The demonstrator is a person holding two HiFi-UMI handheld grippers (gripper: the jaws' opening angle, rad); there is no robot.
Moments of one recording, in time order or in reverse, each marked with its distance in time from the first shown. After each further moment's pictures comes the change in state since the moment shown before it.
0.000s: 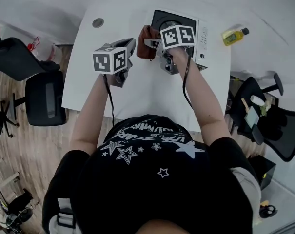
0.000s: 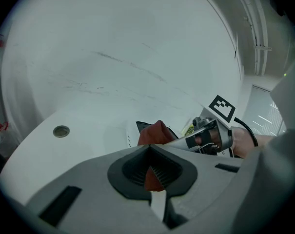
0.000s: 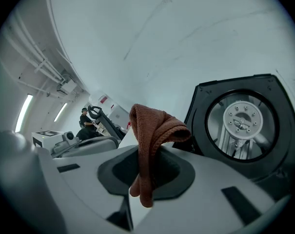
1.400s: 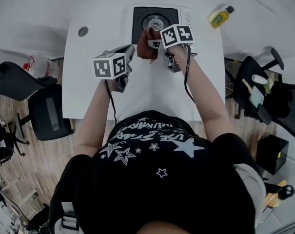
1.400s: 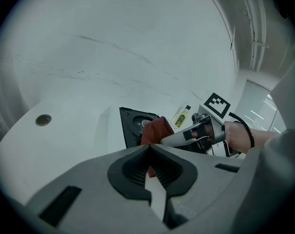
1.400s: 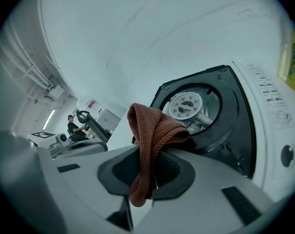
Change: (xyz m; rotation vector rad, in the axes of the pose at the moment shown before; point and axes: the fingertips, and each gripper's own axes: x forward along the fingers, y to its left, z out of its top) left arm 0.030 -0.047 -0.037 0.031 0.109 -0.076; right arm -0.049 -0.068 -0.034 0.097 -0.028 -0.118
